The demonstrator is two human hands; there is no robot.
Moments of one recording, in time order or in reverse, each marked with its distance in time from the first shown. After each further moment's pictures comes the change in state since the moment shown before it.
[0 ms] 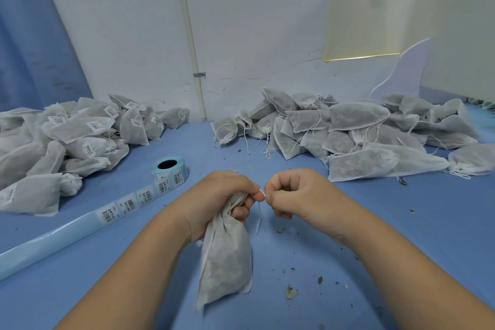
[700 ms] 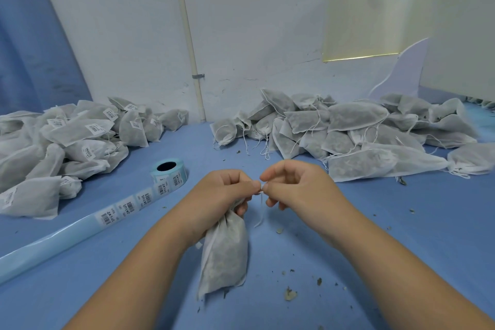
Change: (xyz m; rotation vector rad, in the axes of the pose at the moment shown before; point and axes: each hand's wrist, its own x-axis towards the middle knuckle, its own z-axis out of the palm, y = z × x) left_hand 0.002 -0.007 -0.001 0.219 0.105 0.179; right_hand 0.007 0.004 0.006 0.050 0.247 0.003
